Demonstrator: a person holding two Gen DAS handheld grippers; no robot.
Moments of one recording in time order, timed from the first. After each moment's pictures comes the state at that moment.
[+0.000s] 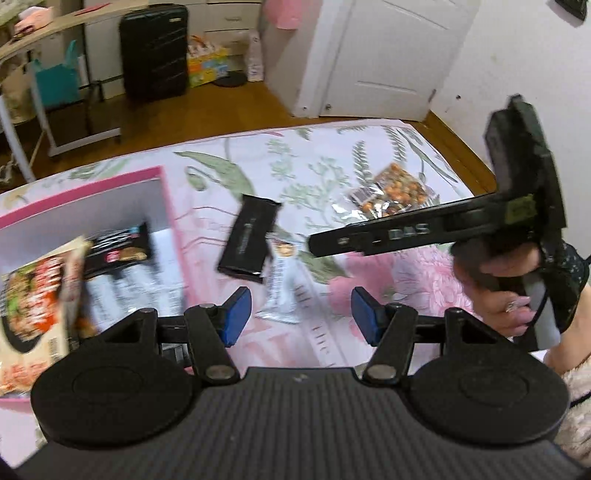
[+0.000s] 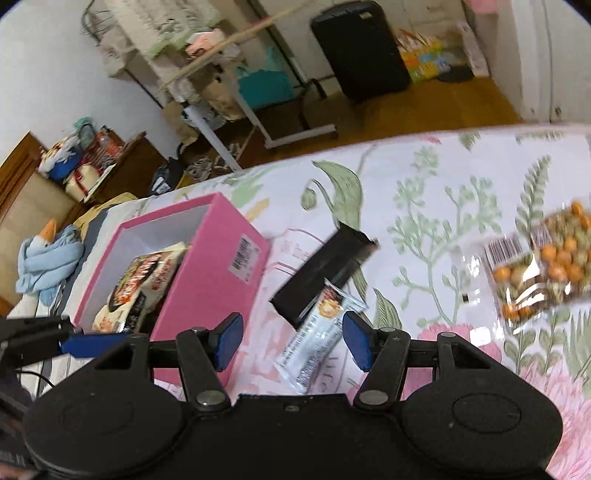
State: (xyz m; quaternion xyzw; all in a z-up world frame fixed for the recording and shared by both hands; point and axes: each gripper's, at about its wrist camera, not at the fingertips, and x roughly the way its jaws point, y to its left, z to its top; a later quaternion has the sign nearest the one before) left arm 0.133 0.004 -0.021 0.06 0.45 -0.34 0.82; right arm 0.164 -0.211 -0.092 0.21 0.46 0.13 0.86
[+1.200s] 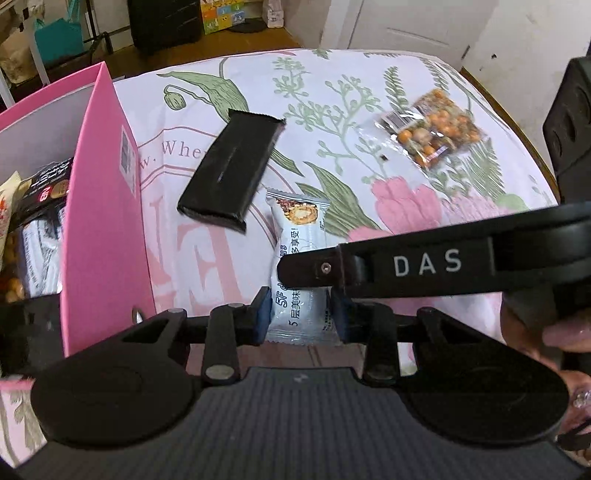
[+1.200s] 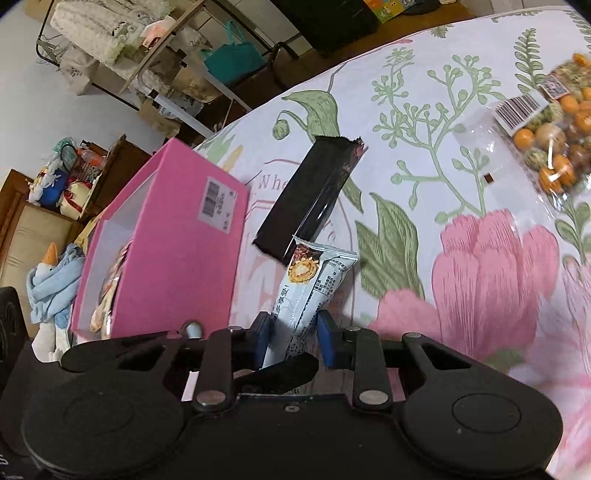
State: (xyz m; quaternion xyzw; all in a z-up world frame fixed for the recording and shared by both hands) left arm 0.139 -0.048 -0.121 0.08 0.52 -0.29 0.80; right arm 0.153 -0.200 -0.161 0.30 0.50 0.12 0.81
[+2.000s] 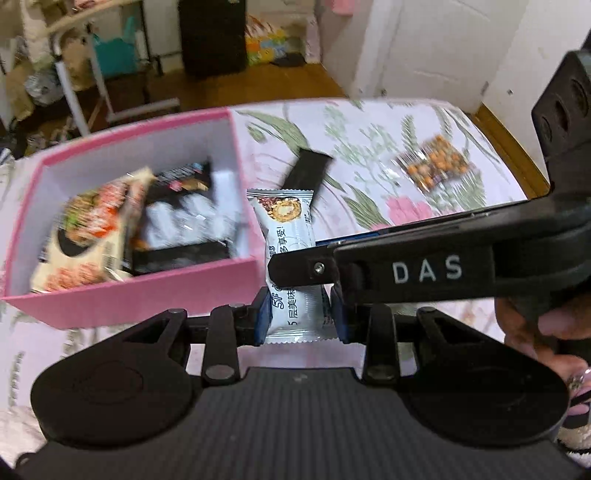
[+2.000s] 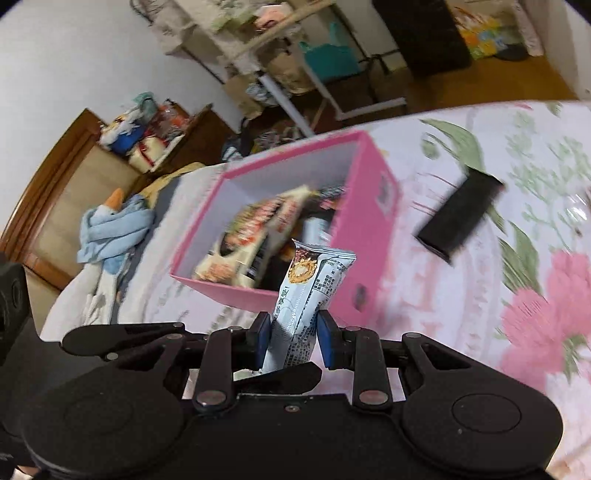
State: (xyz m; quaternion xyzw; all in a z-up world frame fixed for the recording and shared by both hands) left arm 0.080 0.054 -0.017 0.06 0.48 -0.24 0.84; right arm 0.119 -0.105 -0.061 0.23 0.46 0.23 0.83
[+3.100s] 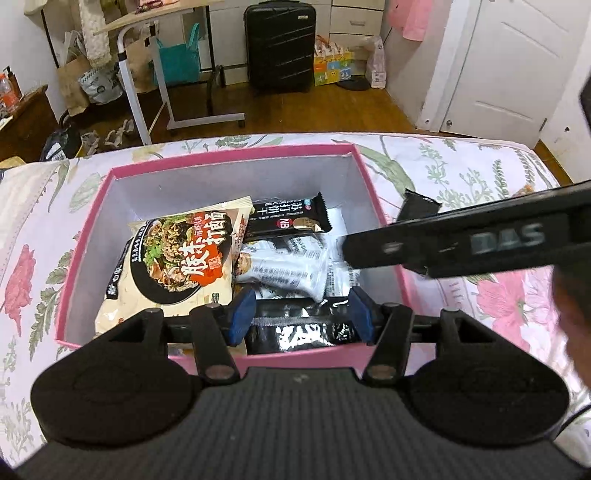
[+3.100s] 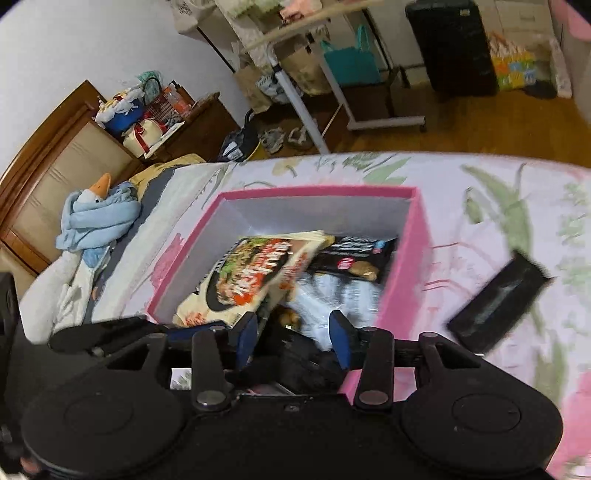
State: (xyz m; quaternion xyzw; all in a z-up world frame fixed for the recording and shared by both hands) left arm 0.149 0.109 -0.030 0.05 0.46 -0.16 0.87; right arm 0.192 -0.071 -0.048 0.16 0.46 0.23 0.85
